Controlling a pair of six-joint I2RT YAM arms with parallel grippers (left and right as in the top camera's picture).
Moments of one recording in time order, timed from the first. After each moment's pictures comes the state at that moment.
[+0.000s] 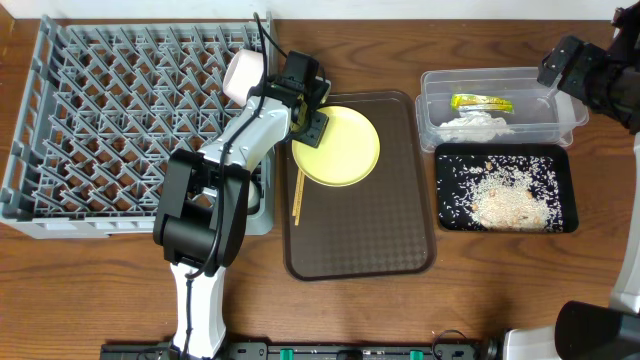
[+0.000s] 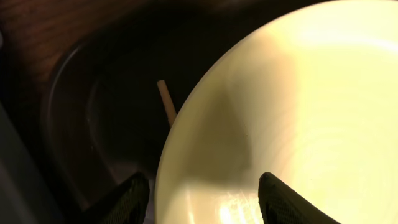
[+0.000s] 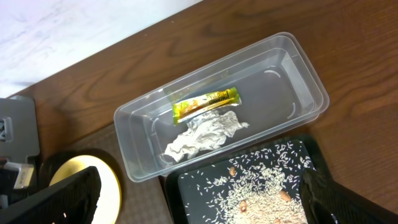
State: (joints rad) left arm -0.34 2.15 1.59 -0.64 0.05 0.07; right arm -0.22 1.62 1.84 -1.10 -0.15 0.28
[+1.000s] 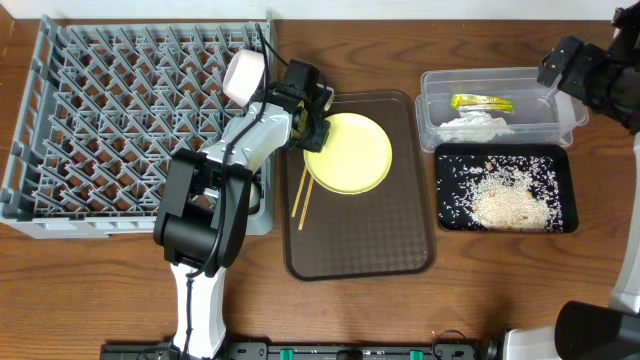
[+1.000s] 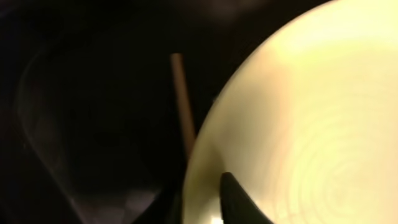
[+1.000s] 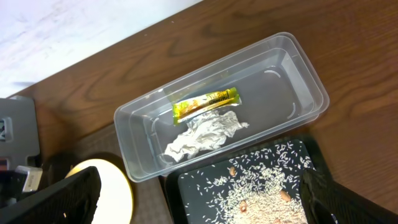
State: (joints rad) left arm -0.35 2.15 1.53 -0.60 0.15 0.02; right arm -0.22 1.62 1.84 -1.10 -0.15 0.28
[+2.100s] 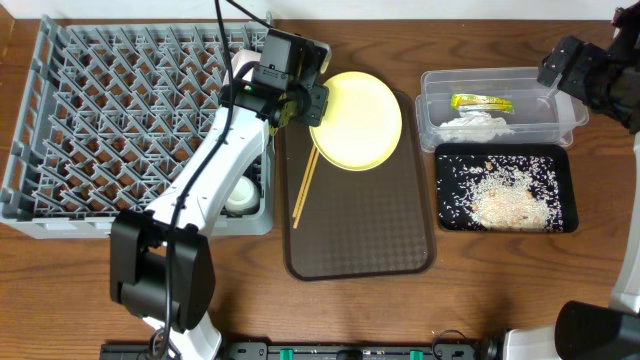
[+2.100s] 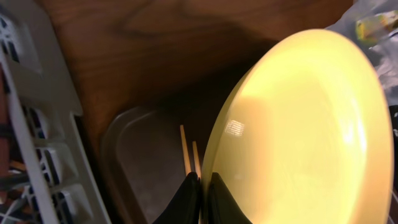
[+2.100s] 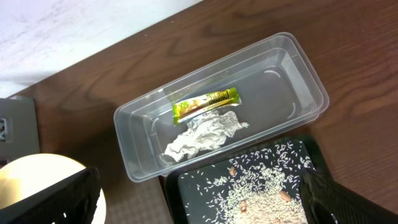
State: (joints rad) left arm -0.35 1.83 1.53 -0.60 0.15 -0.02; right arm -0.22 1.62 1.84 -1.10 -0.15 0.28
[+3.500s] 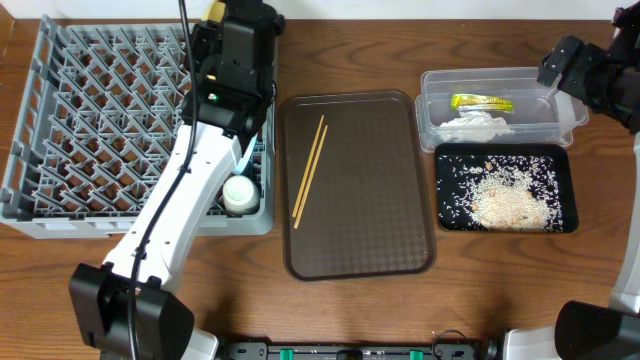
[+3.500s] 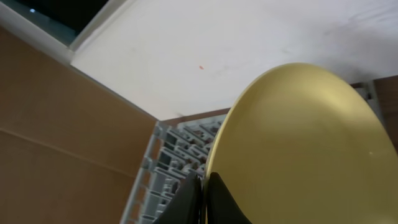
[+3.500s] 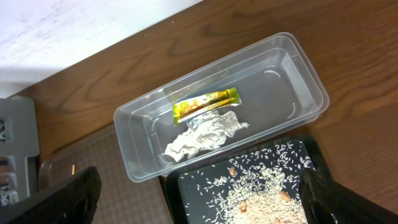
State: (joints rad) left arm -0.31 1.66 1.53 -0.36 -0.80 0.33; right arm -0.22 1.62 1.84 -1.10 -0.15 0.28
